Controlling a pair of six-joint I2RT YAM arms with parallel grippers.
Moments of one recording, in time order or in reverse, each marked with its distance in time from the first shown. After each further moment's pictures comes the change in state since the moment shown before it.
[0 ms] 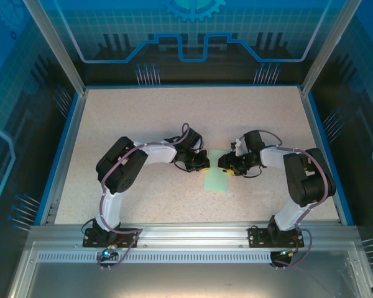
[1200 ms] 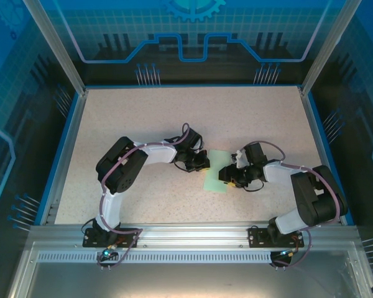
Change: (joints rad) left arm -0.001 0.000 -0.002 0.002 -0.002 0.002; right arm 0.063 -0.192 -0.209 0.058 0.026 0.056
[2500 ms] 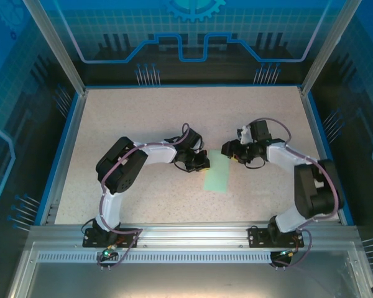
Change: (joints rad) left arm 0.000 -0.001 0.000 0.000 0.000 0.000; right arm -0.095 0.104 0.327 -0.118 0.076 -0.019
